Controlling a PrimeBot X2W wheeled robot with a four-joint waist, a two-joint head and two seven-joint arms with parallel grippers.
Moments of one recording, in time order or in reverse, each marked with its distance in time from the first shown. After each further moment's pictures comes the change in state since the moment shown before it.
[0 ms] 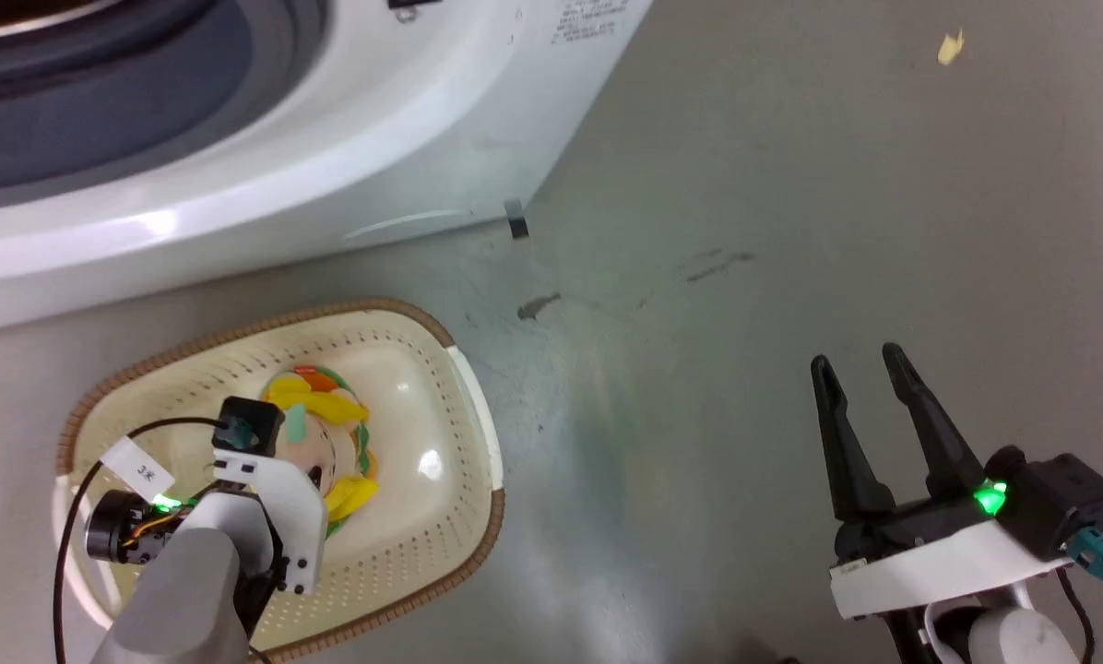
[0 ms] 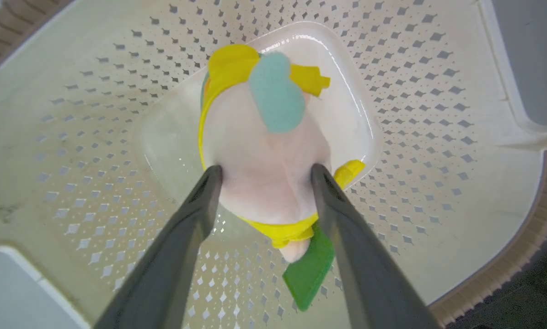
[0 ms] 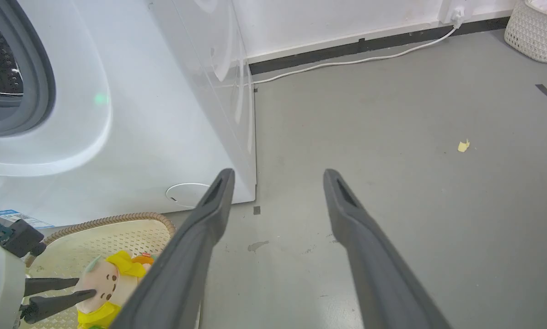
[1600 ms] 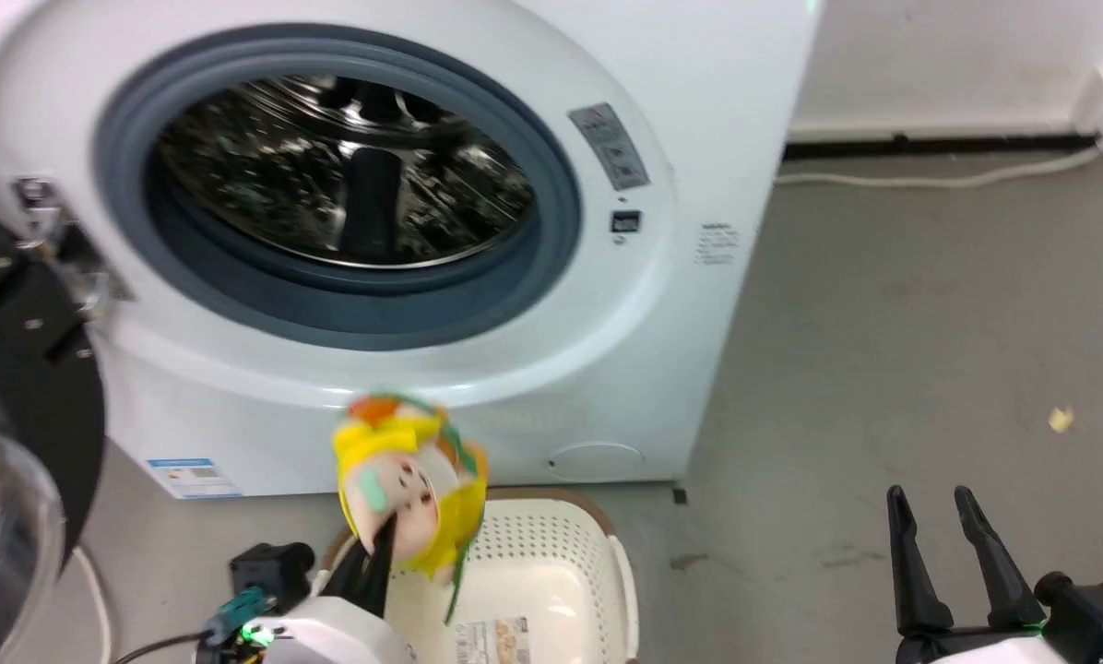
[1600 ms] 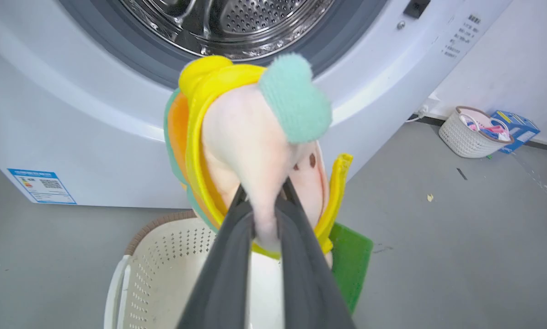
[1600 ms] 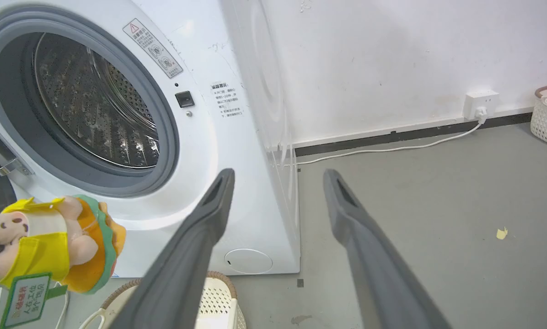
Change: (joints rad) left arm 0.343 -0.100 -0.041 -0.302 -0.341 -0.031 -0.420; right arm 0.180 0.000 -0.132 0.122 -0.009 0.000 -0.078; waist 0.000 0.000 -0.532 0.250
